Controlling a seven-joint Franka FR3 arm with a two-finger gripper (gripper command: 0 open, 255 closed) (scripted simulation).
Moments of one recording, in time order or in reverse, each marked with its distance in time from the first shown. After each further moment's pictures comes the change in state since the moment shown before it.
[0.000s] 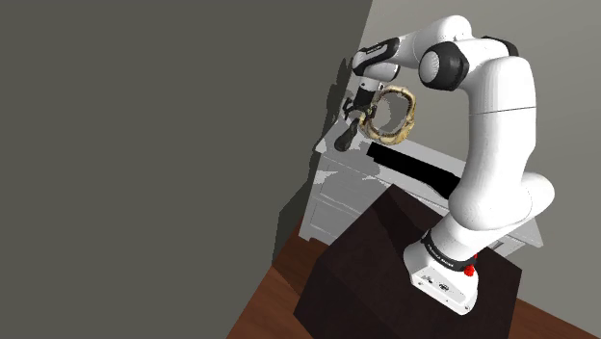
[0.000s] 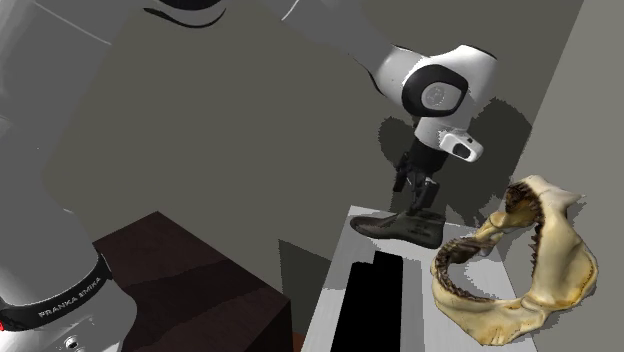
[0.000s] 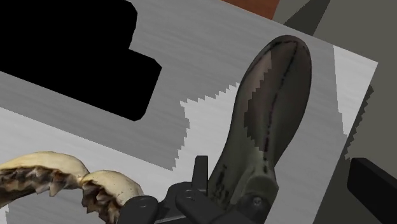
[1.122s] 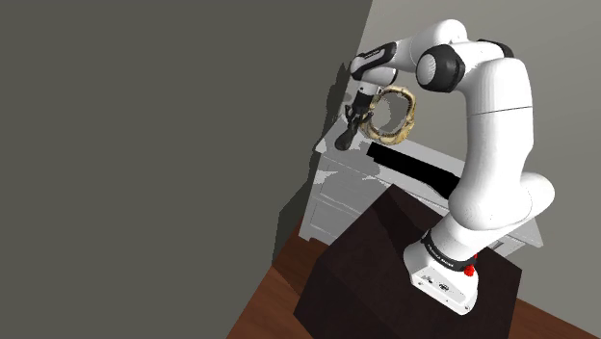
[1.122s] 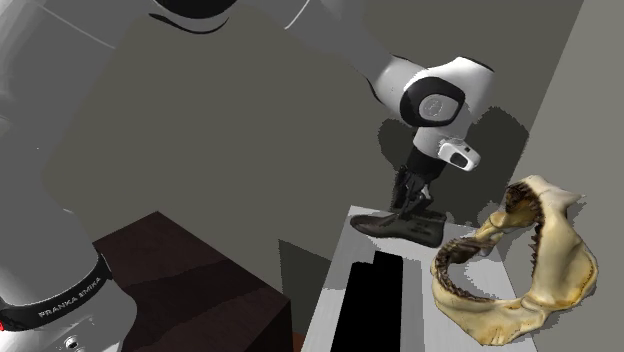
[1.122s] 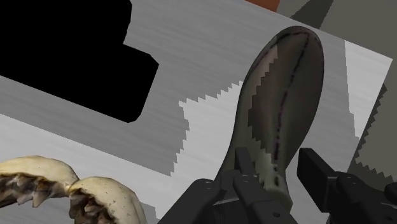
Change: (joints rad) arm -0.002 0.028 0.005 -0.003 0.007 0.030 -0.006
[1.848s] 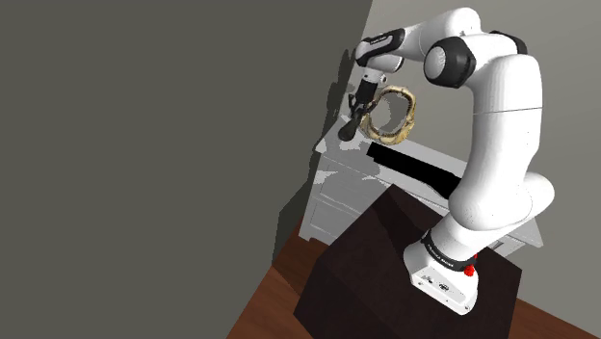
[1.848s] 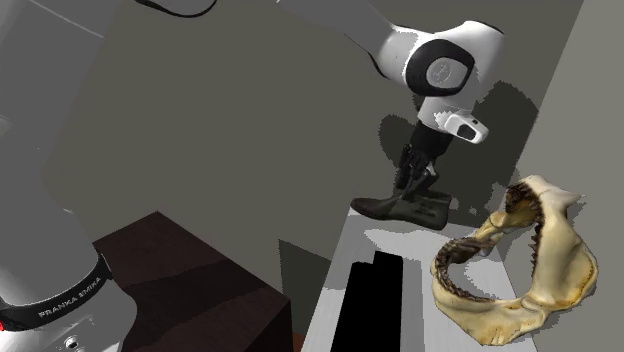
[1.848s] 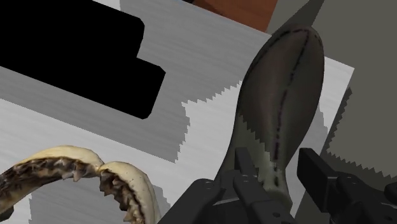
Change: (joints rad) arm 0.007 -0.078 -0.012 0.019 -0.020 -0.094 0.021
